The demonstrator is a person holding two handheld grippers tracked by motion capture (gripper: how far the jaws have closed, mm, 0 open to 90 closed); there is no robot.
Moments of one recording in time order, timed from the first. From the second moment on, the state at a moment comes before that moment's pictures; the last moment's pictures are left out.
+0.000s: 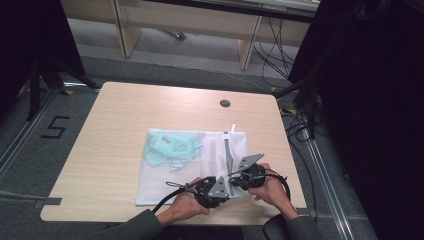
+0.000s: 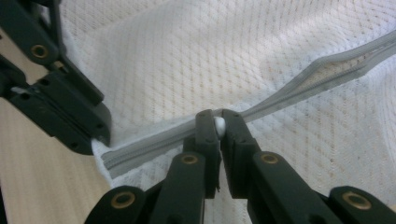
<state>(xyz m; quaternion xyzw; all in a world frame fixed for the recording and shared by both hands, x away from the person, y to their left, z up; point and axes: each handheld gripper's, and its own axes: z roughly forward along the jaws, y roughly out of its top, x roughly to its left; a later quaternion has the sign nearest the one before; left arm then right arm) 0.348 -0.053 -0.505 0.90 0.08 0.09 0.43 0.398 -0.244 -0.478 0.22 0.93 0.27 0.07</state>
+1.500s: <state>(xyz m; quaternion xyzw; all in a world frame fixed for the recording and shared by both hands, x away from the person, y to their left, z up) 0.348 -0.038 -0.509 0.89 0.11 0.06 0.43 0.423 -0.230 -0.482 0.21 0.94 0.27 0.07</state>
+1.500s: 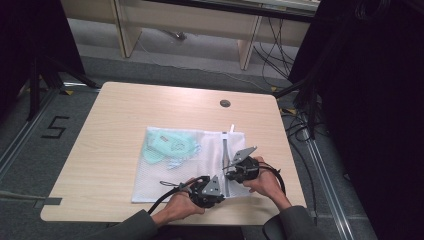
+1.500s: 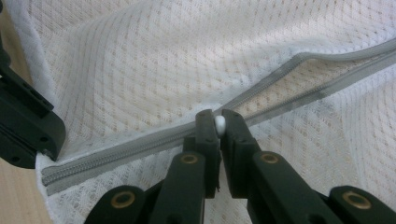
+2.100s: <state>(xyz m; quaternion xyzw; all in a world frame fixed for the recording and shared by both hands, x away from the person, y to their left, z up) 0.344 -0.032 -0.507 0.89 0.12 0.04 0.44 0.433 -0.227 -0.483 0.22 0.94 0.27 0.08</state>
